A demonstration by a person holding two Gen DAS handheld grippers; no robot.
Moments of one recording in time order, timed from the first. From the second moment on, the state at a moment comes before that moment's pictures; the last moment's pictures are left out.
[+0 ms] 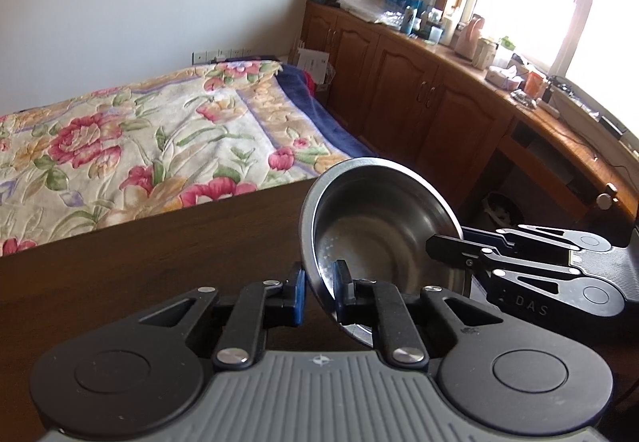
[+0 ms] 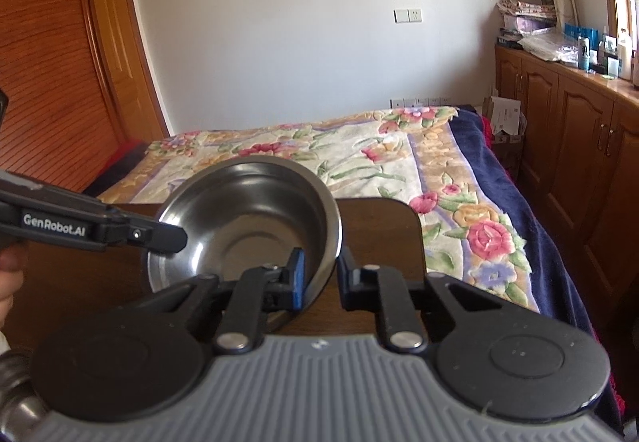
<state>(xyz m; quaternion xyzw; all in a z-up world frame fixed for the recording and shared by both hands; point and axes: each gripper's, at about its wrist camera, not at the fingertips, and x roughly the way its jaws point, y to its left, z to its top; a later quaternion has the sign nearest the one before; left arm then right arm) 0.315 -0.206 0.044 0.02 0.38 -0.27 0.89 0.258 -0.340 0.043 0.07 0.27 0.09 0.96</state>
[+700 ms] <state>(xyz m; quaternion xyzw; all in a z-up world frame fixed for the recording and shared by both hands) 0.223 -0.168 0.105 0.03 0.29 -0.29 0.91 0.197 -0.317 0.089 0.04 0.21 0.09 0.97</state>
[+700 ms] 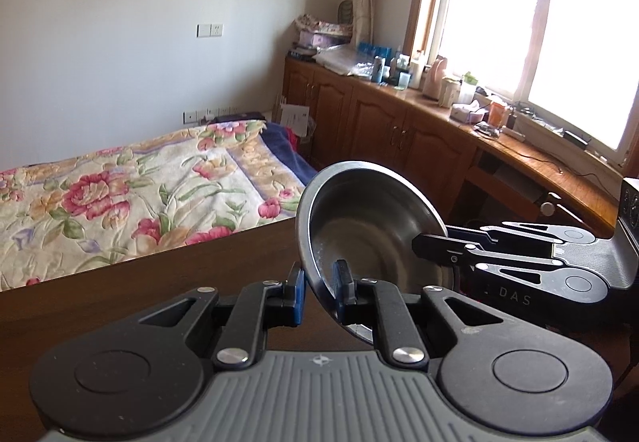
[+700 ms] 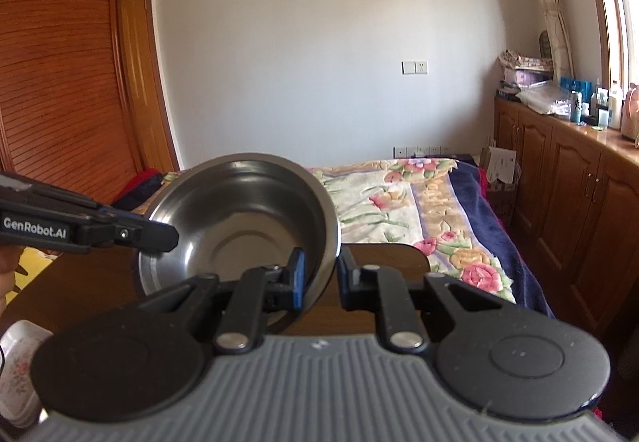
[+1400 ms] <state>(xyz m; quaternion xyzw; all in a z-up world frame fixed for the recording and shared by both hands) 0.144 -0.122 0.091 0.02 0.28 -0.28 0.92 0.144 -0.284 0.085 0.05 0.19 0.11 0.98</state>
